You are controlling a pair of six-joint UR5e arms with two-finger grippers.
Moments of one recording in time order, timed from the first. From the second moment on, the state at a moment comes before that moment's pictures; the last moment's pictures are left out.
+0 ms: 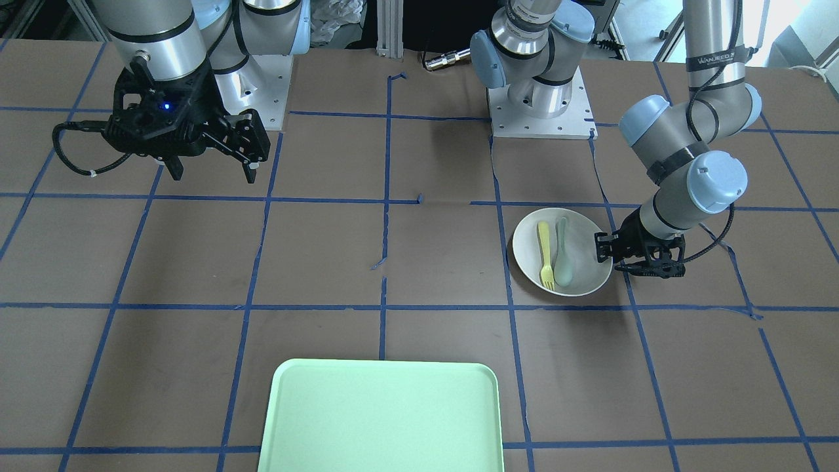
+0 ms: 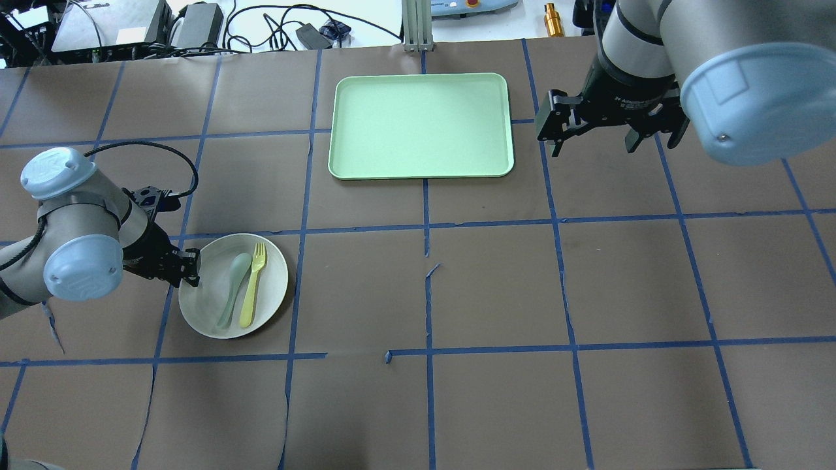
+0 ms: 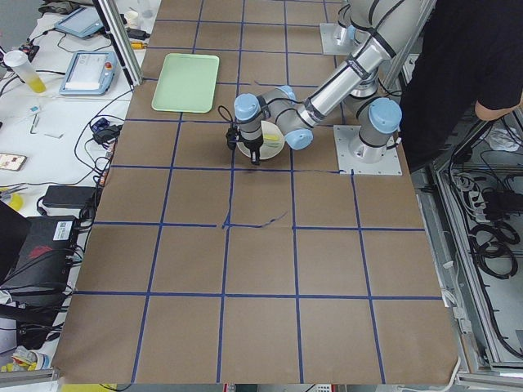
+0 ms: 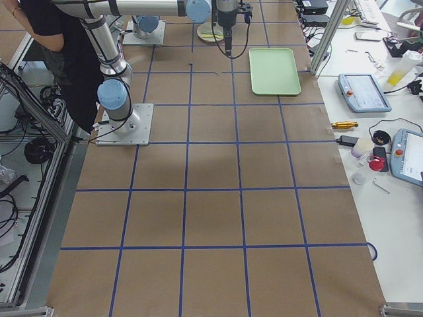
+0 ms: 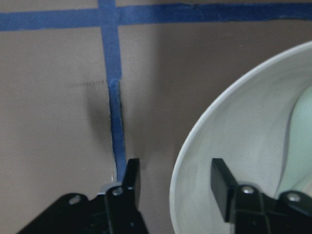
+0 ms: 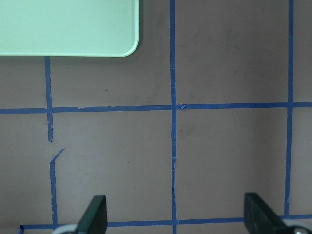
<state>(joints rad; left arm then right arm) -1.14 -1.82 -2.13 -0.90 1.58 0.42 1.64 -1.58 1.63 -1.70 -1.61 0.08</state>
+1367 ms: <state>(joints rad) -1.17 -1.89 -1.73 -1.21 1.33 0.39 1.64 -1.58 1.62 -1.70 -1.61 0.08</state>
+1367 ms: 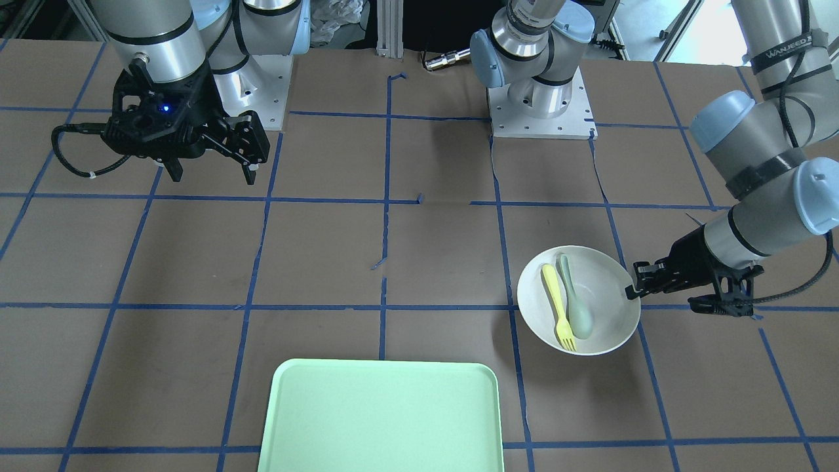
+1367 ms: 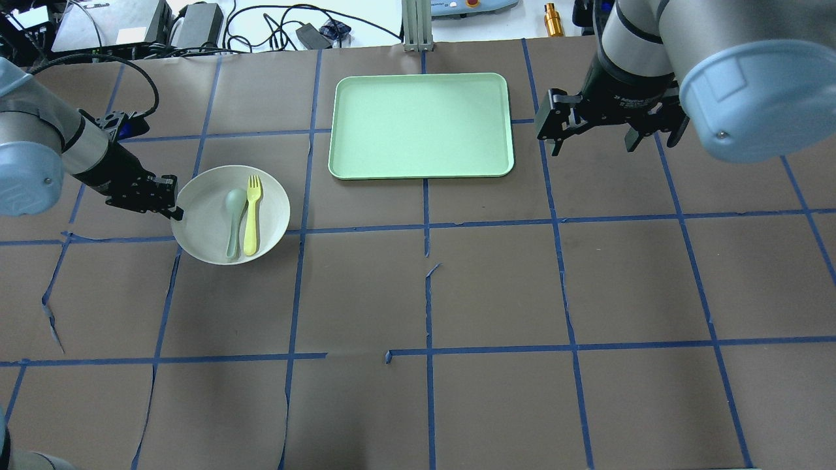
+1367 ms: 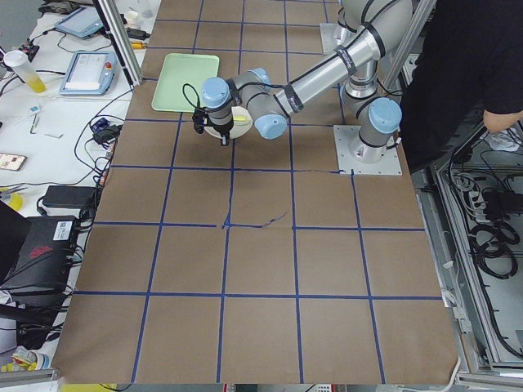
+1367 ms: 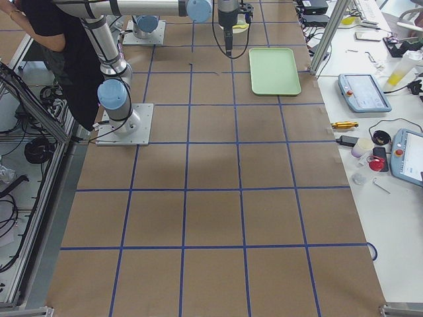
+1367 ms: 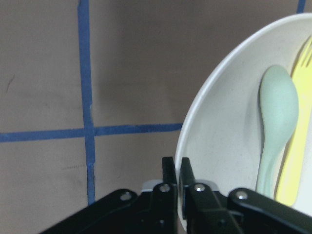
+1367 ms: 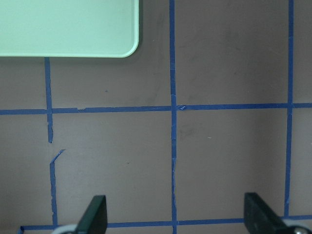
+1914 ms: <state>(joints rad) -1.35 -2.13 -1.42 -1.27 1.24 0.30 1.64 -1.58 1.63 -1.70 -1.61 0.08</state>
